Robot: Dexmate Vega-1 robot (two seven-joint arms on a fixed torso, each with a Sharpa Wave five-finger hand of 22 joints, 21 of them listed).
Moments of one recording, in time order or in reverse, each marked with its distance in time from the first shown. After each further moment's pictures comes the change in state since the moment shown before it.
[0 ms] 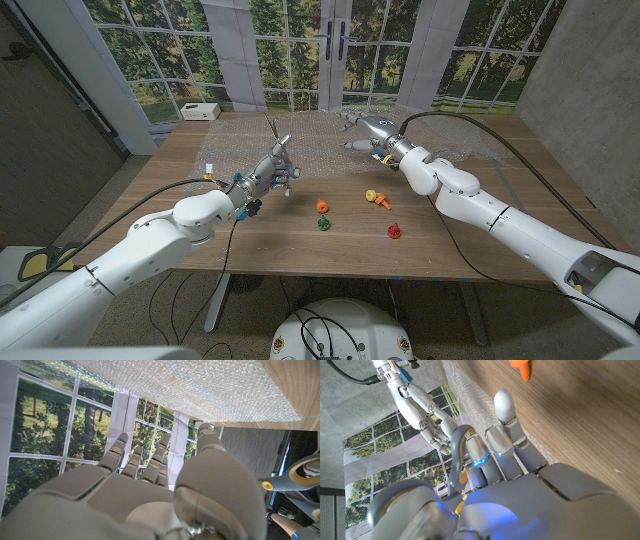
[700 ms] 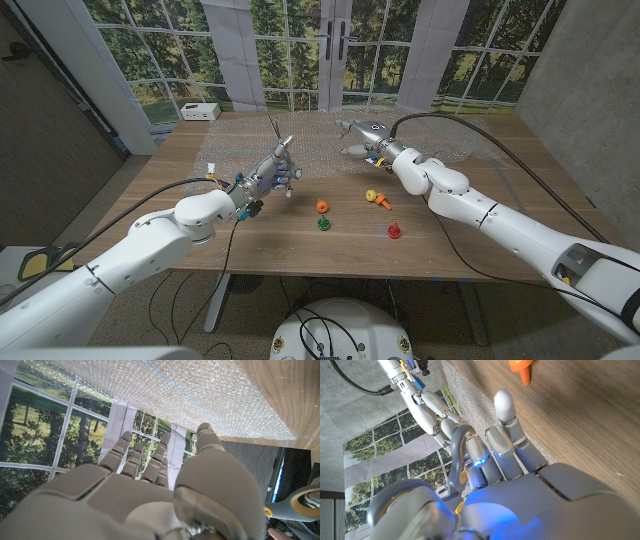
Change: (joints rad) left arm -0.006 0.005 0.008 -0.006 0.001 0.008 -0.004; left_hand 0.000 0.000 0.000 0.000 0.000 0.002 -0.002 0.000 0.000 0.000 0.000 0.000 0.000 0.004 -0.004 0.000 0.000 0.000 0.000 0.004 -0.006; right arm 0.048 0.036 -0.056 0.067 -0.036 -0.025 0.042; right_hand 0.000 0.000 0.000 0.000 0.000 0.002 0.009 0.000 0.000 0.025 0.007 -0.015 0.014 0.054 -0.004 0.019 0.005 0.046 -0.047 0.016 0.008
